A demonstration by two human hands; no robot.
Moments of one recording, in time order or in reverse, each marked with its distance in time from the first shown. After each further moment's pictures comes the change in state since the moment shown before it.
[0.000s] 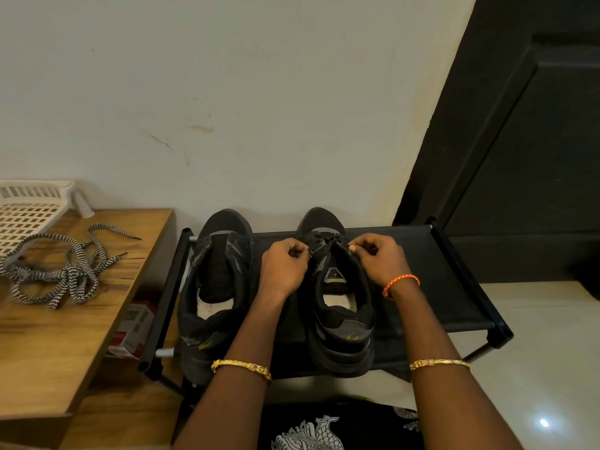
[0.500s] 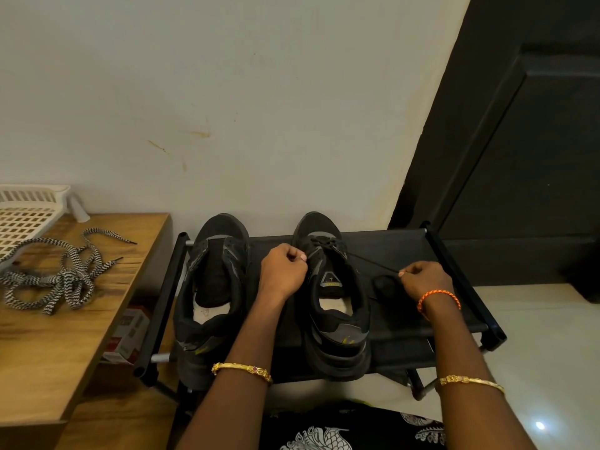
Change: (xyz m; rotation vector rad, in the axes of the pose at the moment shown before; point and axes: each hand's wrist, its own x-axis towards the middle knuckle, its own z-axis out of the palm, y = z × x) left_hand -0.001 0.004 0.002 -0.037 -0.030 -0.104; right_hand -0.012 0.040 -0.049 -0.134 0.153 0.425
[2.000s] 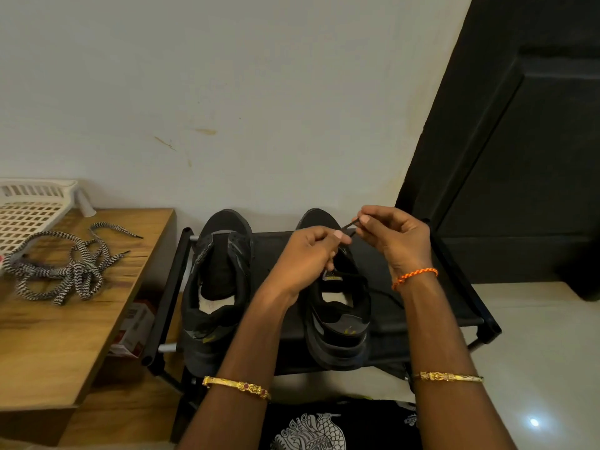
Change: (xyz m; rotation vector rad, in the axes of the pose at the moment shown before) left_hand -0.052 0.057 -0.019 -0.359 -0.336 0.161; right_hand -0.067 -0.084 -0.003 0.965 -0.170 -0.333
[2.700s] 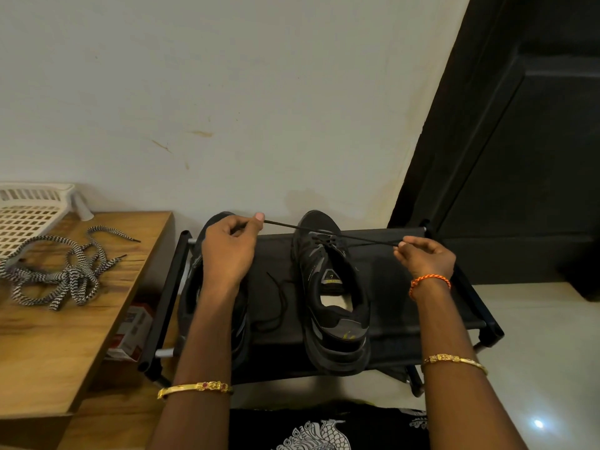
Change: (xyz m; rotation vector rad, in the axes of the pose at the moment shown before) left_hand 0.004 -0.015 -0.071 0.123 0.617 0.083; right_hand 0.039 0.051 -0.055 -0.121 0.523 0.205
